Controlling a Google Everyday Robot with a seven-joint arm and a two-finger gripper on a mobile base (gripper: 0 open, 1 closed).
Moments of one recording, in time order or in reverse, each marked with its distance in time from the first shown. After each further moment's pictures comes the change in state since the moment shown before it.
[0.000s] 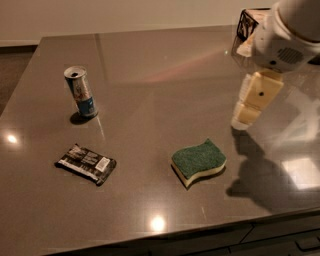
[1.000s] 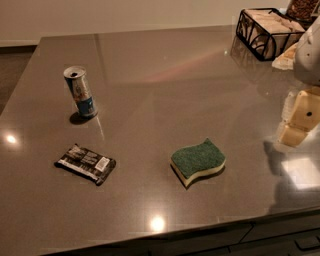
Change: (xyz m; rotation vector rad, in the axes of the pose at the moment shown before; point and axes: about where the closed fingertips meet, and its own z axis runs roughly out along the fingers) arm 0.058 0.032 -0.024 -0.014 0.103 0.022
